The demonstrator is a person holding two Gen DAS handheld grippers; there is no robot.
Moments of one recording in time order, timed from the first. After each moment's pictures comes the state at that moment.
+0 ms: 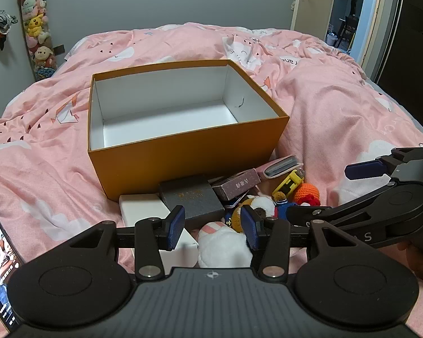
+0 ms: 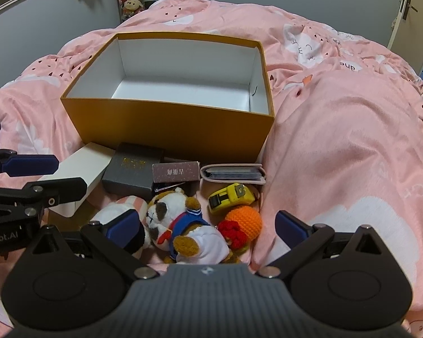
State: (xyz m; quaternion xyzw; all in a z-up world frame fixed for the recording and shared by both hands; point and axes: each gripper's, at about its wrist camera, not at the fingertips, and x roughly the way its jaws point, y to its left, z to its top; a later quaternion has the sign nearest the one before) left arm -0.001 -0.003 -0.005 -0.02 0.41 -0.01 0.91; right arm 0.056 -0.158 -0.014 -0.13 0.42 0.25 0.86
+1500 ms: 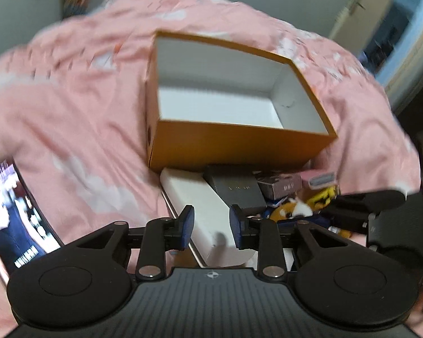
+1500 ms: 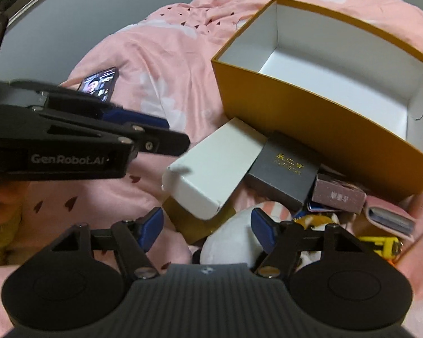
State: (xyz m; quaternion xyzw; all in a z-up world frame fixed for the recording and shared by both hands) left arm 0.008 0.096 -0.011 -0.17 0.46 0.04 0.87; right arm 0.059 -0.061 -0.021 -0.16 0.48 0.49 0.71
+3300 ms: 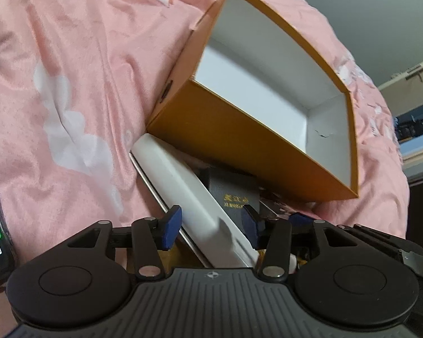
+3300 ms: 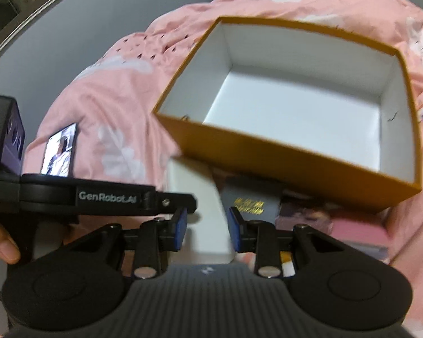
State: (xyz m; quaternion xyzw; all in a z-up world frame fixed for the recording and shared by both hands) left arm 0.047 0.113 -0.060 -0.37 0.48 0.12 0.79; right arm 0.112 -0.061 -0.006 -0.11 0.49 0.43 0.75
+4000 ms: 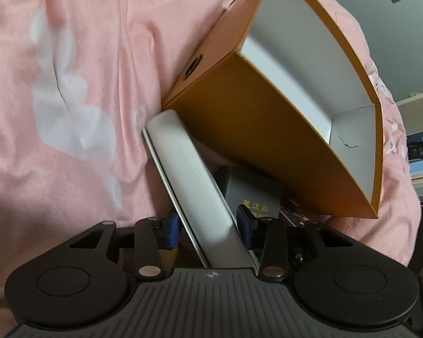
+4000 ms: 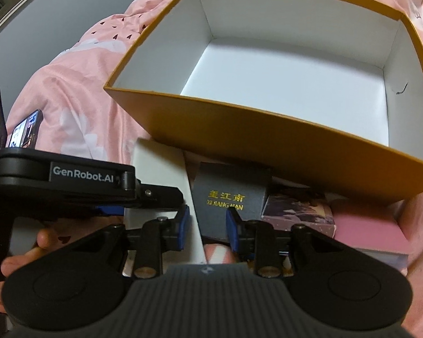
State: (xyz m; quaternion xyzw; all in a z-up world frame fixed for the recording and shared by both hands) left arm 0.062 0.118 -0.100 -0.41 0.49 0.14 0.75; right arm 0.128 -0.051 -0.060 -0.11 0.53 0.42 0.73
